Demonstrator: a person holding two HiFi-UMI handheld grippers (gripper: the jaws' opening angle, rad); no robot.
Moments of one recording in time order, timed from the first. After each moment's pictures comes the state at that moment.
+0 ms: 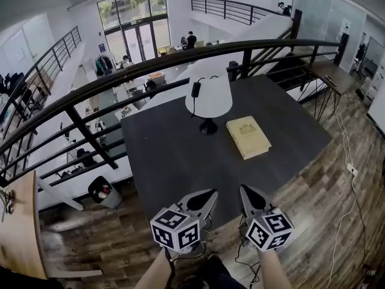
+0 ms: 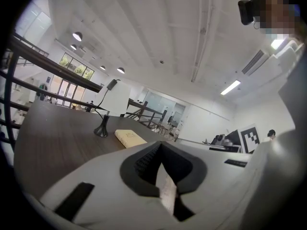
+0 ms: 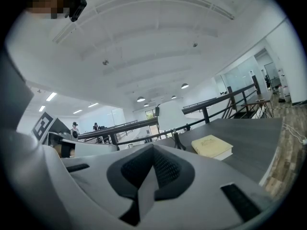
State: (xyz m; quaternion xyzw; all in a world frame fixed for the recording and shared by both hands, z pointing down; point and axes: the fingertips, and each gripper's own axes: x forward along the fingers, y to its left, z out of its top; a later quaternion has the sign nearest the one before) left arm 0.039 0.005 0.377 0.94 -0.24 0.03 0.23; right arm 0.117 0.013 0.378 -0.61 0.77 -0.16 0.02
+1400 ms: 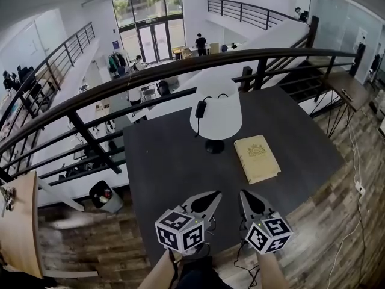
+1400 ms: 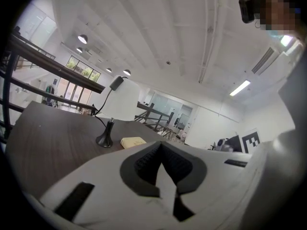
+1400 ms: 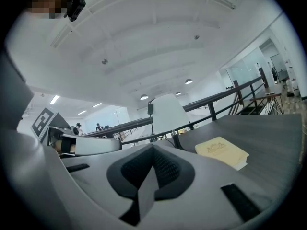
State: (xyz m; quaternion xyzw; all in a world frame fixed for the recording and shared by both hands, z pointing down) left arm 0.082 -0.101 0.384 0.93 -0.28 0.03 0.23; right arm 0.151 -0.096 0.397 -0.58 0.80 -0.18 0.02
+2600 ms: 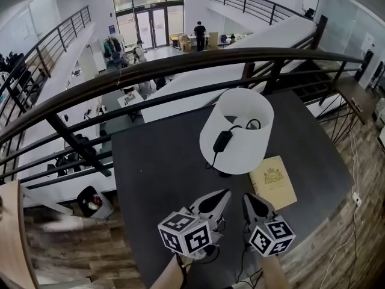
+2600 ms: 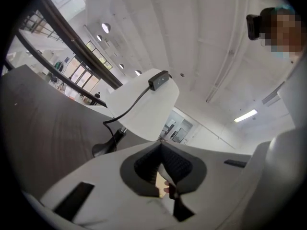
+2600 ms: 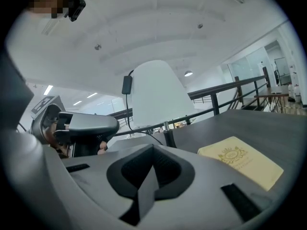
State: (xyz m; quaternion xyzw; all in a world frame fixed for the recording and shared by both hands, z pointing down) left arm 0.083 -0.276 0.416 0.90 -0.27 -0.07 0.34; right arm 0.147 -0.265 0.464 -0.59 0.79 -0.20 -0.04
